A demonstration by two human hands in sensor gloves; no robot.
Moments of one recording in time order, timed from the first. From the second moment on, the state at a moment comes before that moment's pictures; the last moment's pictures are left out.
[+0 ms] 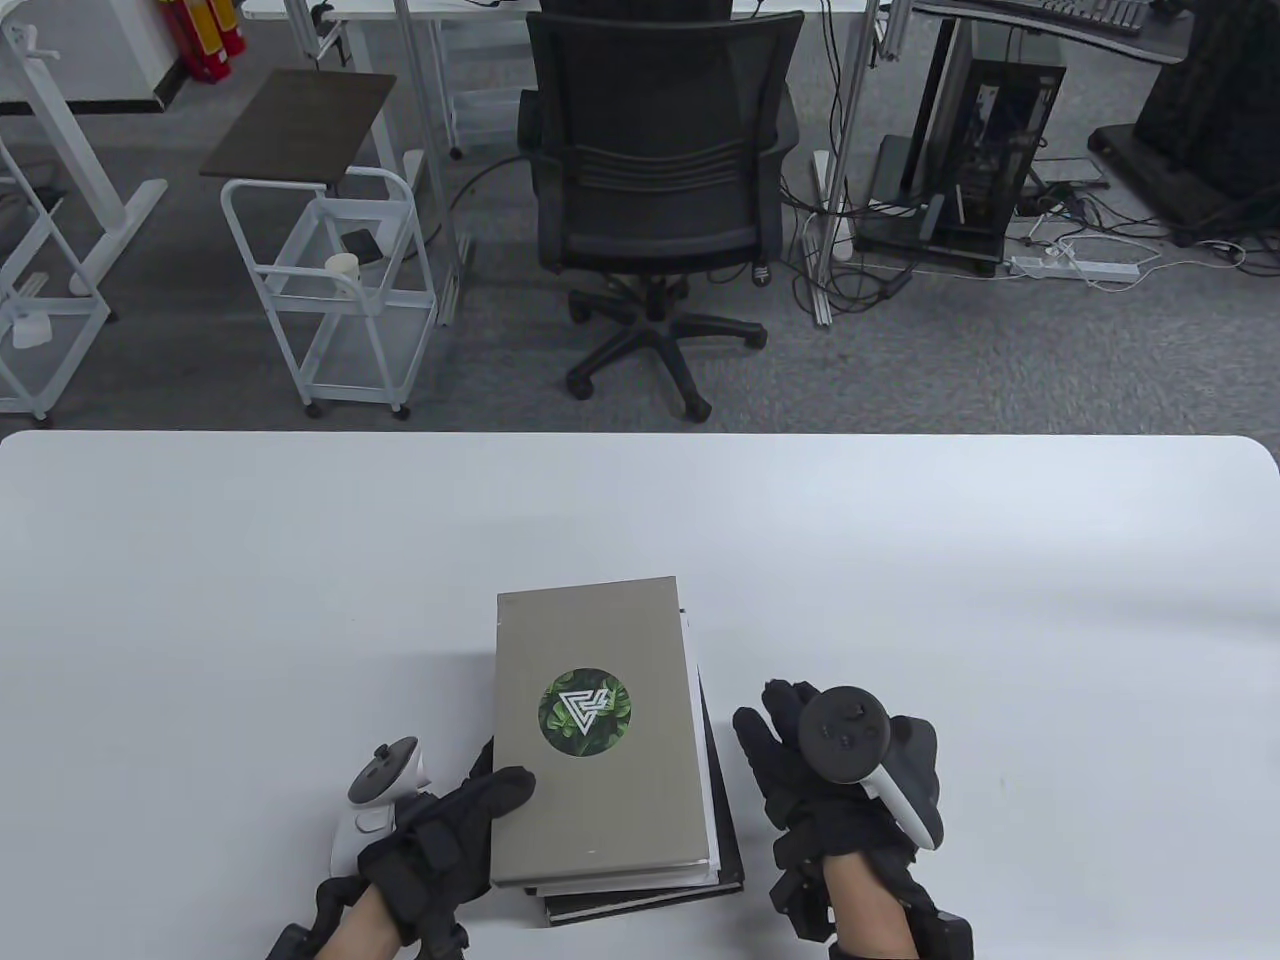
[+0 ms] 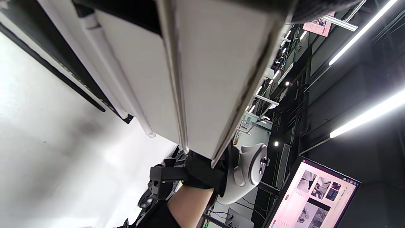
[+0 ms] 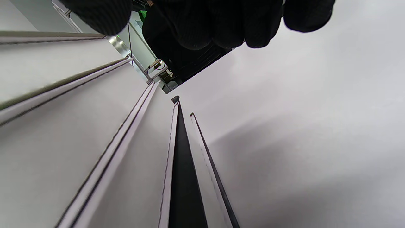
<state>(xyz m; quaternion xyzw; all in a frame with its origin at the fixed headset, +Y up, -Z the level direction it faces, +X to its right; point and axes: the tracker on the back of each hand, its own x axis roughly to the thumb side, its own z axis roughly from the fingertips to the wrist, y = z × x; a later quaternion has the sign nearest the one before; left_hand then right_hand) -0.209 -0.779 -0.268 -0.38 -0.13 0.73 0.56 0.135 -0.703 -0.283 -0.01 0.07 0.96 0.27</state>
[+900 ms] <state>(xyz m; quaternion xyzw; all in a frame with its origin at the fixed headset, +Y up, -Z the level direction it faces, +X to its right) -0.283 -0.731 -0.271 -0.09 0.02 0.36 0.93 0.122 -0.726 -0.272 0.02 0.01 0.99 0.14</state>
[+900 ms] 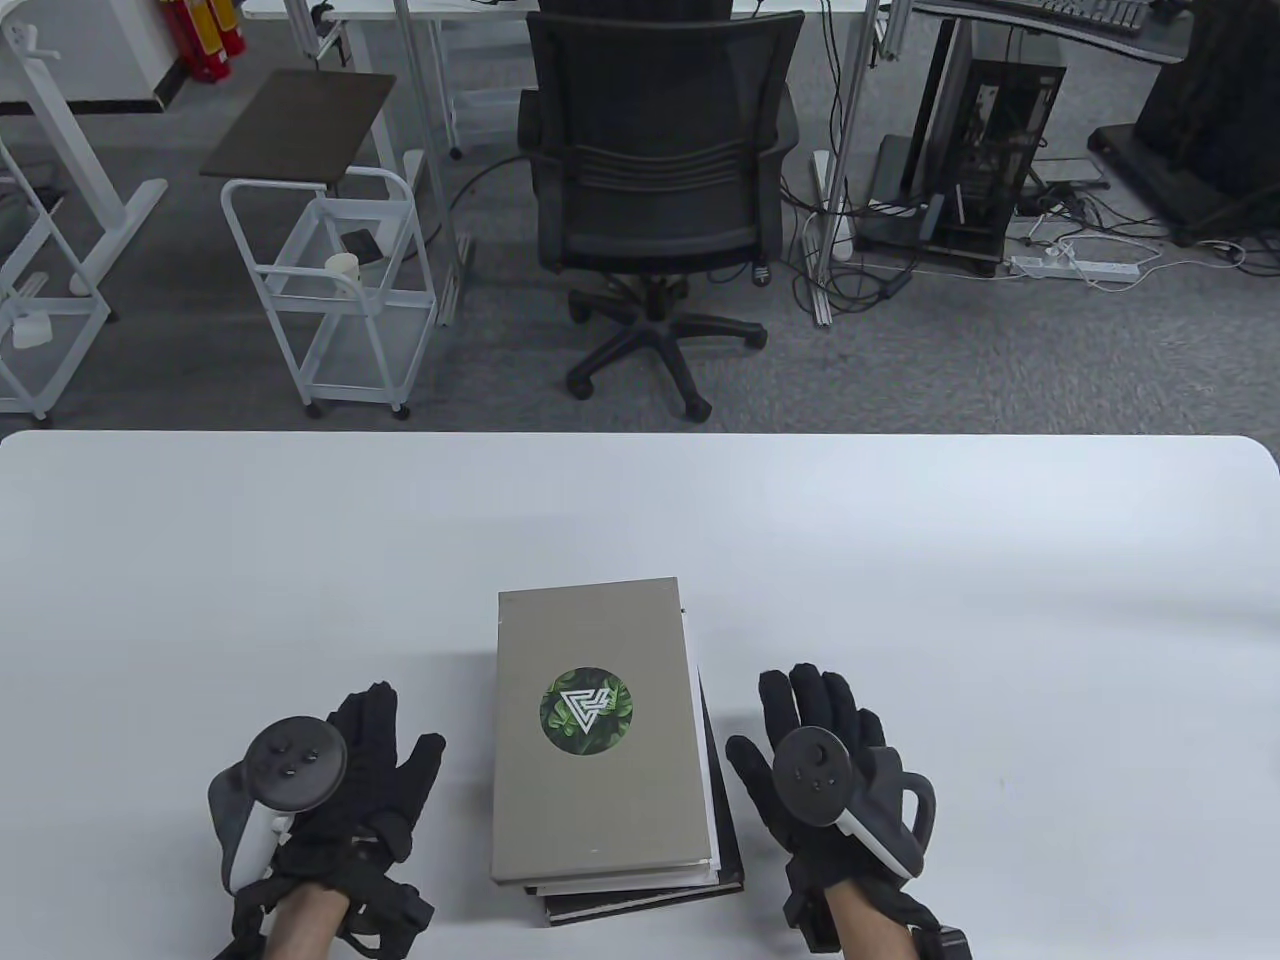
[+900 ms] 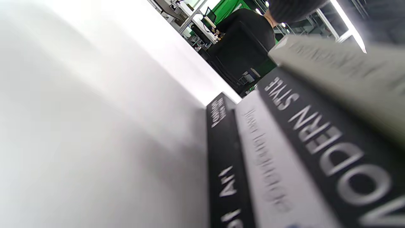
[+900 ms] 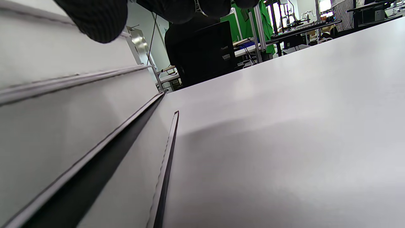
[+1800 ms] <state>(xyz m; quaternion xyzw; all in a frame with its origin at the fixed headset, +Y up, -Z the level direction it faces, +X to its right) -0.255 -0.766 -0.280 -0.14 -0.02 0.27 0.95 0.121 -0.739 -0.276 0.01 0.05 0.99 0.12</state>
